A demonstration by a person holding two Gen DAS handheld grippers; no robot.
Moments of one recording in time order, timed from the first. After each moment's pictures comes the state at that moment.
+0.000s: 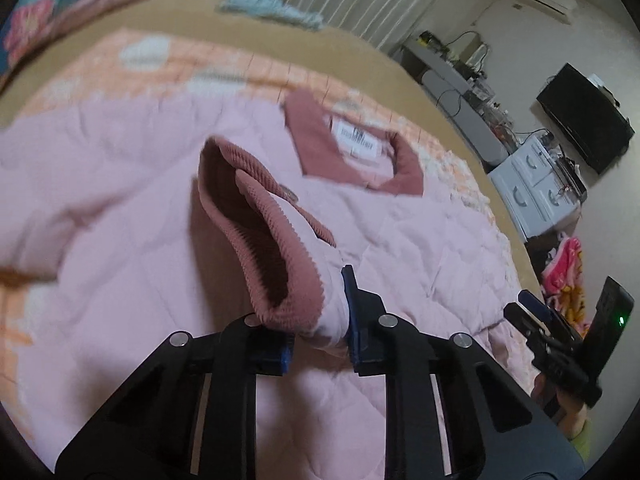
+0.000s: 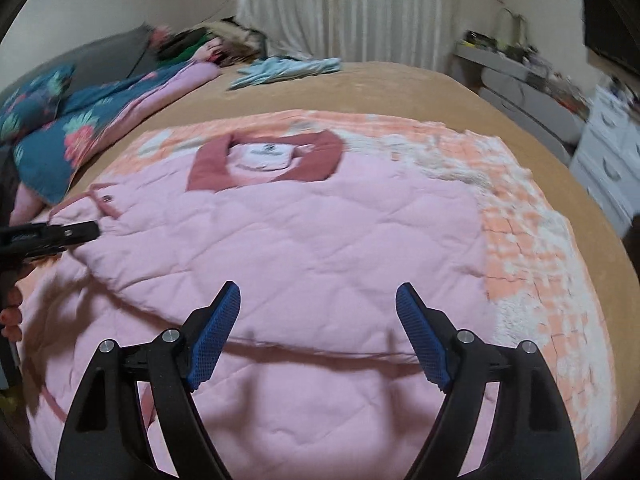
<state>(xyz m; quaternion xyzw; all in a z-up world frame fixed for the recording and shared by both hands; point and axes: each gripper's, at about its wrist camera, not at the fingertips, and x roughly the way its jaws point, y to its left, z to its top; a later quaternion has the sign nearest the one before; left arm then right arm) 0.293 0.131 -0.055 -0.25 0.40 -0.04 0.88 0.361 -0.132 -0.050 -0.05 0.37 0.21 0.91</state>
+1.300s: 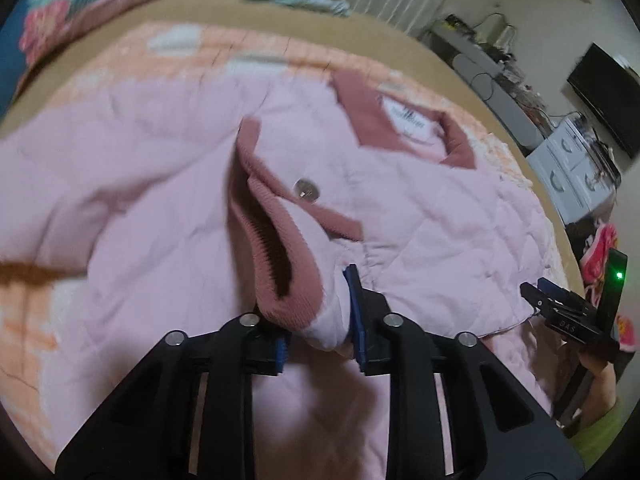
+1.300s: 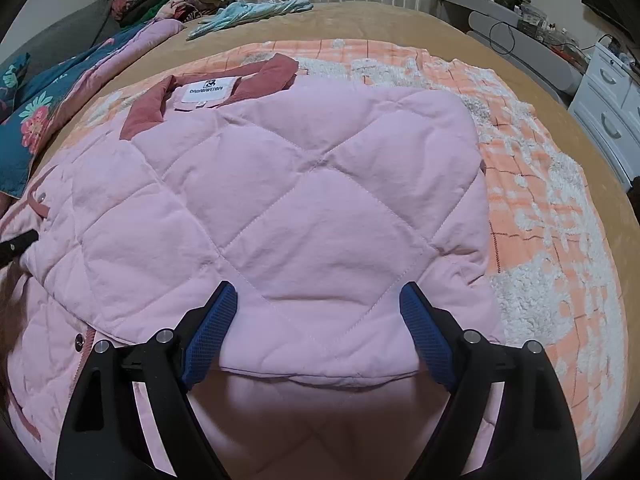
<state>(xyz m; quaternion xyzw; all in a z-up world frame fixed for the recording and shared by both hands) 0.295 0.143 -0.090 -0.22 0.44 0.02 0.87 0.412 -0.138 -0.111 -0.07 0.47 0.17 0.87</state>
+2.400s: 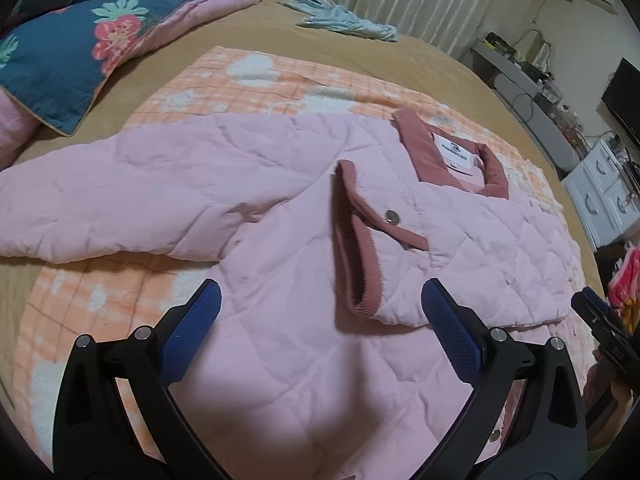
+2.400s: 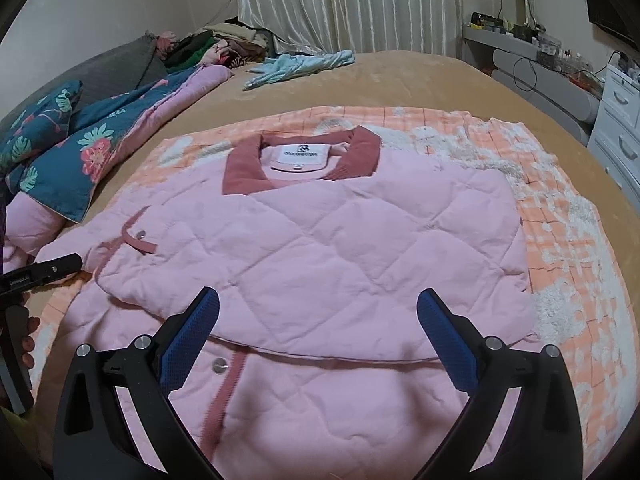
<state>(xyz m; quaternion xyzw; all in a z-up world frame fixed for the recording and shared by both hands) 0.241 0.179 -0.040 -0.20 0.43 0.11 0.87 0.352 -0.090 -0.038 -0.02 0.39 0.24 0.89</state>
